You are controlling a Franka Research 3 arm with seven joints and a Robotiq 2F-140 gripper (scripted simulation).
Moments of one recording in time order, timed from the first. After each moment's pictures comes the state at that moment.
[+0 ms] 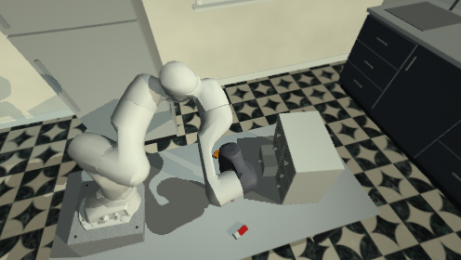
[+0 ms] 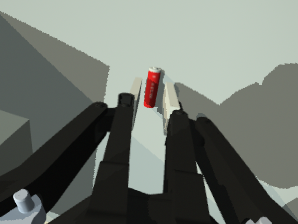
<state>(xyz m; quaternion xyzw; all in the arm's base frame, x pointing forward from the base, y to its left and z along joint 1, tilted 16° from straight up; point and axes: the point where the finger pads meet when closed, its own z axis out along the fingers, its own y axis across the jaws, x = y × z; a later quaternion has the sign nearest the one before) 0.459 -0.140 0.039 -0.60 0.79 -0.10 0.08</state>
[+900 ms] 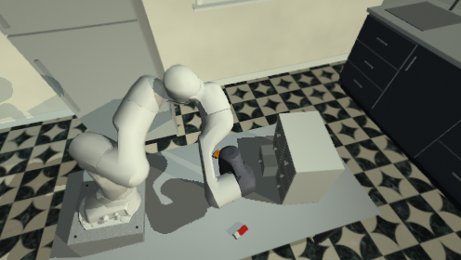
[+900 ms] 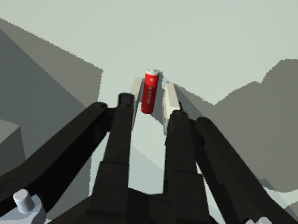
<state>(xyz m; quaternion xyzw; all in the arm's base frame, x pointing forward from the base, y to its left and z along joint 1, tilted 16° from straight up) 0.462 -0.139 0.019 -0.60 0.79 -0.10 0.09</state>
